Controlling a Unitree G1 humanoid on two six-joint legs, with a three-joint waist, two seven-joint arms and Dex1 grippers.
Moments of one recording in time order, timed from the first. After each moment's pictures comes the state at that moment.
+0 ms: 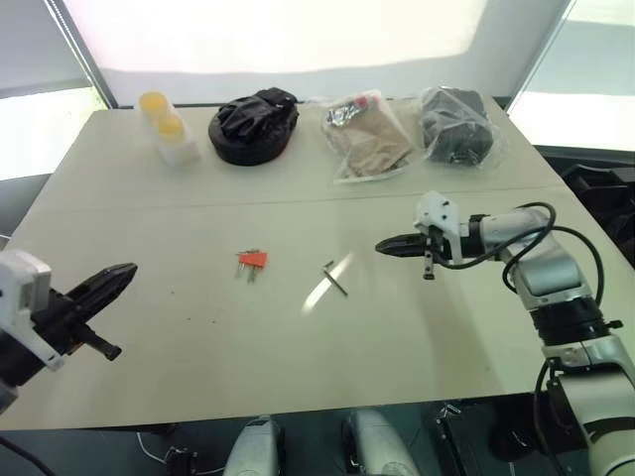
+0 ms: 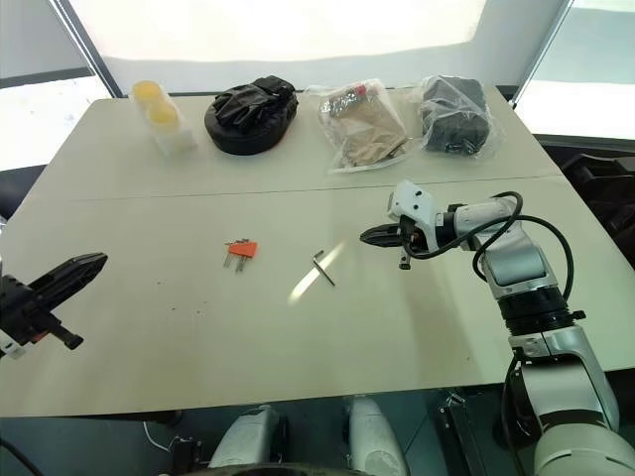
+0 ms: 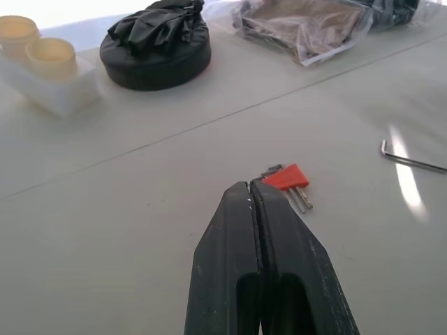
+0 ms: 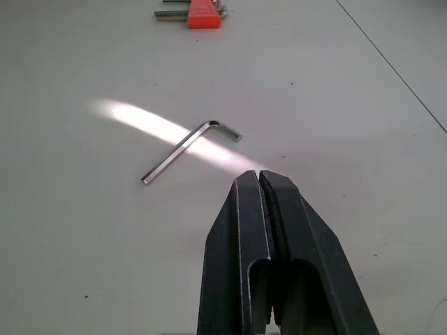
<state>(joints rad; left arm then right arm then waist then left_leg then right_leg) 0.44 0.76 0.84 -0.72 -0.92 0.62 -0.57 -0.66 -0.70 0.15 0.20 0.18 0.30 1.25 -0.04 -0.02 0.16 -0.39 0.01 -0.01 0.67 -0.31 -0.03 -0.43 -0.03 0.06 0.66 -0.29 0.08</state>
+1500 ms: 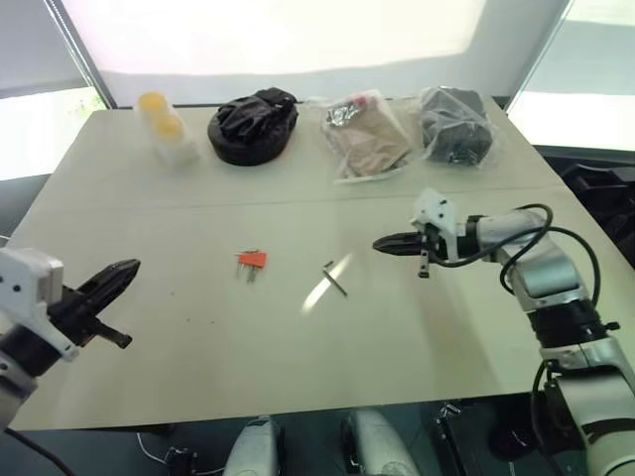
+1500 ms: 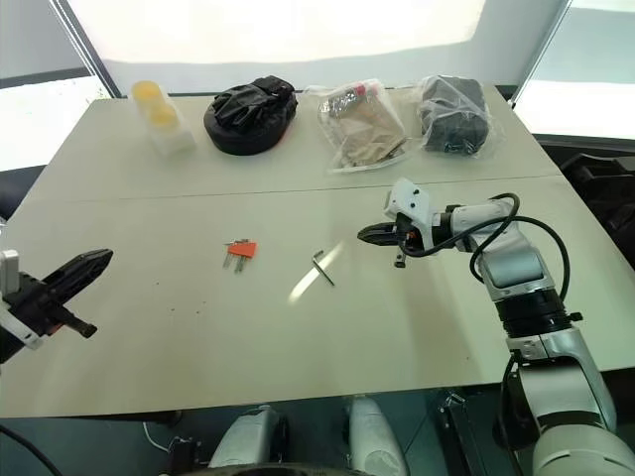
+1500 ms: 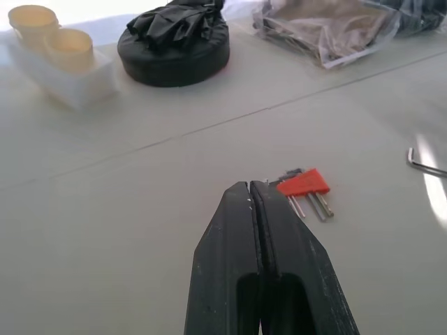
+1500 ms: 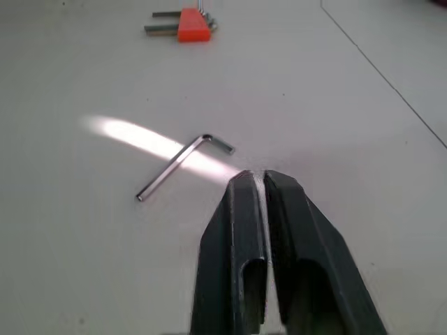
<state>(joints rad) 0.35 0.66 0.72 -0.66 -0.81 0.60 -0.50 -0.67 -0.63 0.15 0.17 0.19 0.32 1.18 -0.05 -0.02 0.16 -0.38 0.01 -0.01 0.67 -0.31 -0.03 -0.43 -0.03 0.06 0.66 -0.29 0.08</state>
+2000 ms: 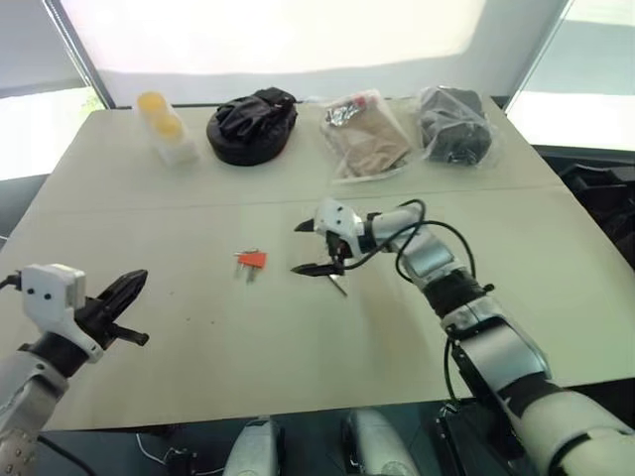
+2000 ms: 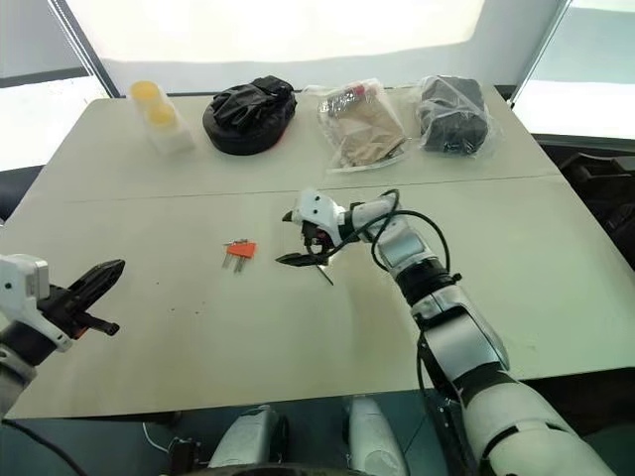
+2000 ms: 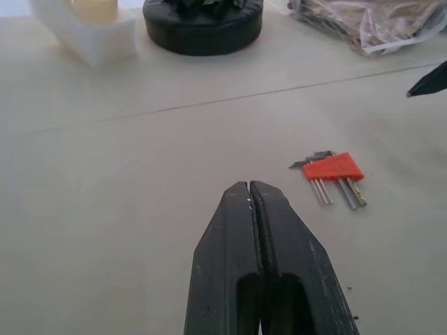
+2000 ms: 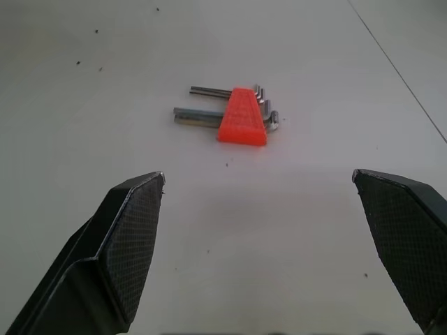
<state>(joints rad) 0.32 0.59 0.62 -0.60 -0.71 0.56 -0.47 -0.99 -0.21 0.35 0.77 0.00 -0.03 1.12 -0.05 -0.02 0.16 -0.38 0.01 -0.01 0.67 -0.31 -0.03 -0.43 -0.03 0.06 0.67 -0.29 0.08</state>
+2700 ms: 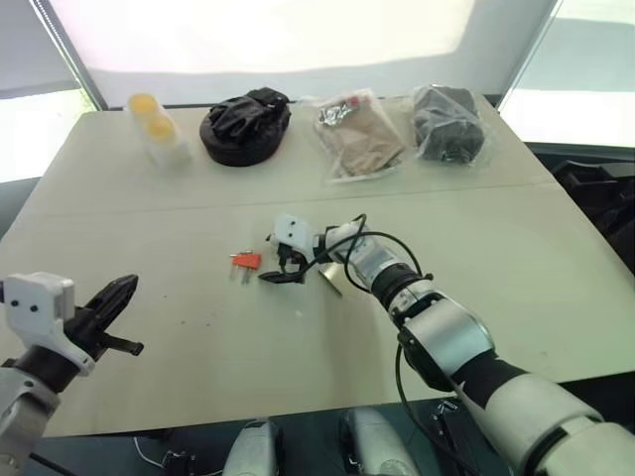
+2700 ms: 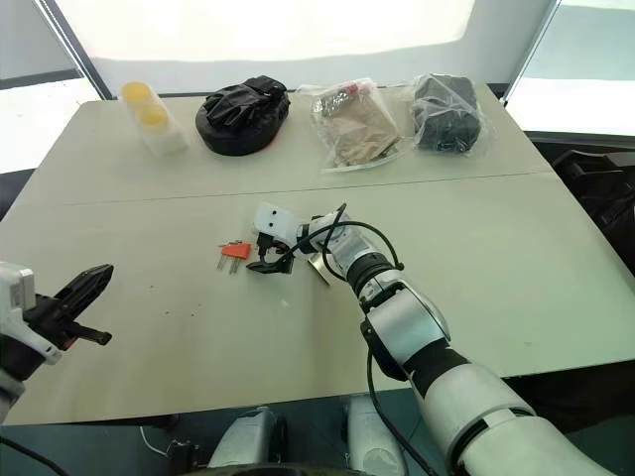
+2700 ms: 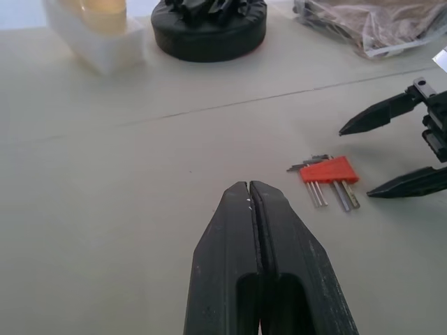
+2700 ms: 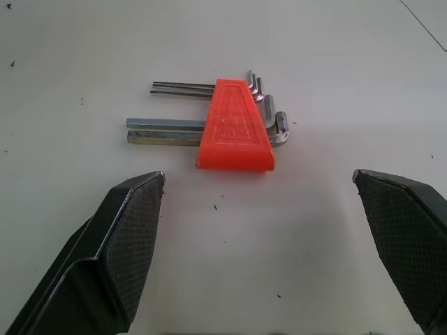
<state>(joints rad) 0.43 0.57 0.68 -0.72 -0.75 0.58 -0.40 -1.12 0.01 0.32 1.24 -0.14 -0.21 0.89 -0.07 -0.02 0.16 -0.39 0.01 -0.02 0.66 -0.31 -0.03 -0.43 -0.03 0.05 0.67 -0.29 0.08</state>
